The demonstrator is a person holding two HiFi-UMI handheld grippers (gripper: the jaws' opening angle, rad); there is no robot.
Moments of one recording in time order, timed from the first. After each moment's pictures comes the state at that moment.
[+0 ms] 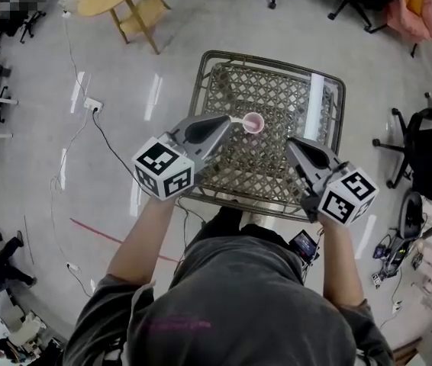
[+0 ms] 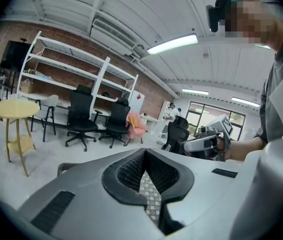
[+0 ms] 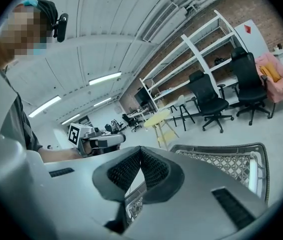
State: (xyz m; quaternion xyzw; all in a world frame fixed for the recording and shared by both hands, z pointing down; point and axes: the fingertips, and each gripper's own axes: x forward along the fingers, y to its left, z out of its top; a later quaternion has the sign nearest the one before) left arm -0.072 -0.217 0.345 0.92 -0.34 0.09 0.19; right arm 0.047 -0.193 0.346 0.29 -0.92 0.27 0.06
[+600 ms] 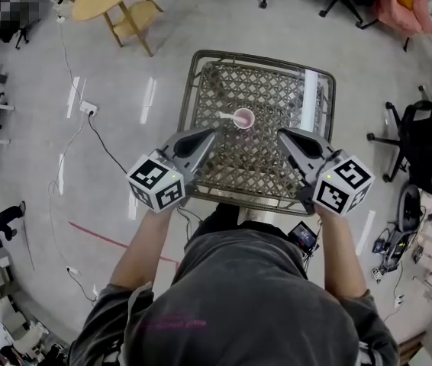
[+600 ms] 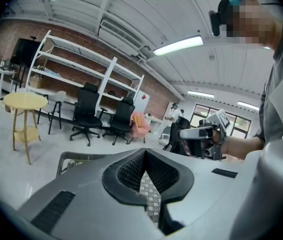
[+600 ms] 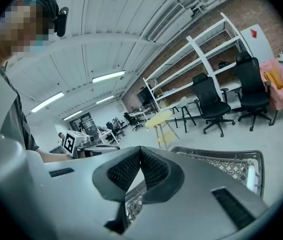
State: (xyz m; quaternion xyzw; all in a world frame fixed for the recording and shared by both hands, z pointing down) left arm -0.077 -0.177 0.358 0.90 -0.37 0.08 0.22; right arm 0.052 -0.189 0.329 0.28 -0.92 0.25 0.07
